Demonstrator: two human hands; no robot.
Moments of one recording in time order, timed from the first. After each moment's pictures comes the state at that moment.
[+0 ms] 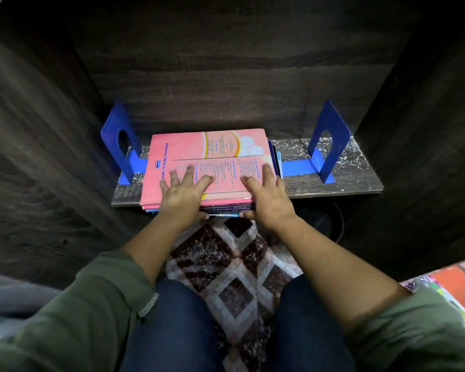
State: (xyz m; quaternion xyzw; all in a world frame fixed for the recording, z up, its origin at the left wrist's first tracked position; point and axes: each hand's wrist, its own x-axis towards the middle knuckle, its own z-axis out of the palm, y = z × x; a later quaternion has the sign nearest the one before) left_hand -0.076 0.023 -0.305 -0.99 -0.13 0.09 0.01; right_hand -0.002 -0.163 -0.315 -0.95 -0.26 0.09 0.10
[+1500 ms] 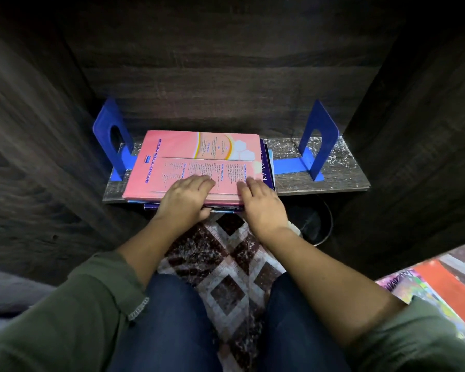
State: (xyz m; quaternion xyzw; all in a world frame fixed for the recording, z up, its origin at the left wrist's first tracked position) left_hand -0.086 0.019 -0.327 -0.99 0.05 -0.11 -0.01; right_hand -0.022 -0.169 -0.337 -0.94 -0.33 -0.05 0.01
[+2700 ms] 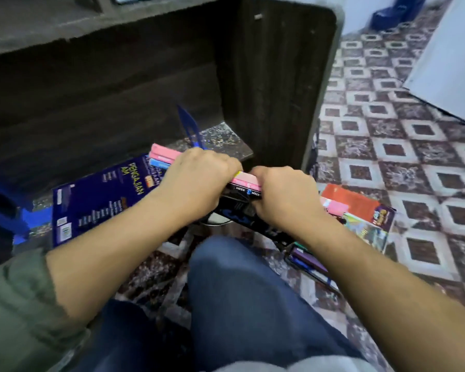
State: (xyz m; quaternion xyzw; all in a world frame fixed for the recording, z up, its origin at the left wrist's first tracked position) left_hand -0.109 -0.240 -0.158 -0.93 0.34 -0.13 0.06; right_hand -0.136 -0.403 -0.193 -0.99 -0.09 -0.07 0.11
